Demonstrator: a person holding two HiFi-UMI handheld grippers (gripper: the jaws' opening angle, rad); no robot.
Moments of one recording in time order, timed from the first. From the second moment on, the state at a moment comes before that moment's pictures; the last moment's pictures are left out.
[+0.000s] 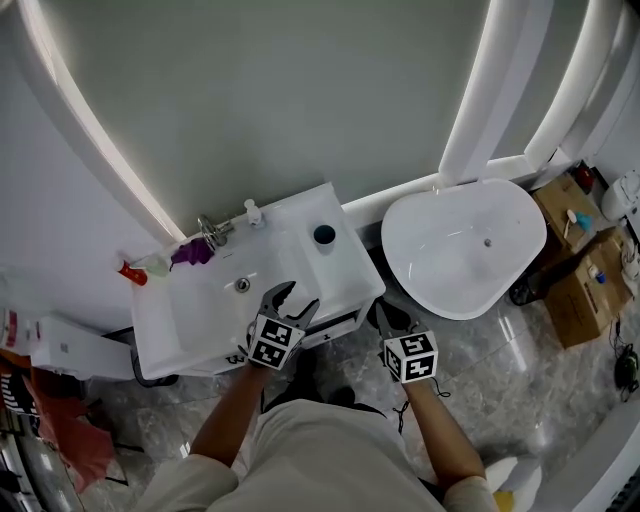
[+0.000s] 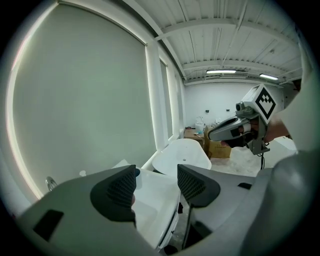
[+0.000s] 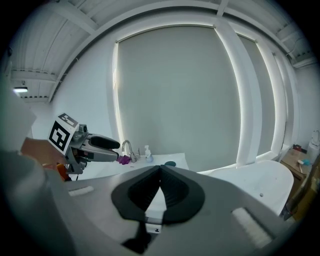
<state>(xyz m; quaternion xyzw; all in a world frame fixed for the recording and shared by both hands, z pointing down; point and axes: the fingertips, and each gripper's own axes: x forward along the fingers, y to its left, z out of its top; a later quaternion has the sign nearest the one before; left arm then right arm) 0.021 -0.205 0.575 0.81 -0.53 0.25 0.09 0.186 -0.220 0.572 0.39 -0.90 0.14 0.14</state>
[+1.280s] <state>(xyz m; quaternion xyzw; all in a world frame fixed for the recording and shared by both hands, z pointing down) -0.078 -0.152 0.532 0.81 -0.55 0.19 0.10 0.108 -0.205 0.531 0.40 -0.90 0.12 0.12</state>
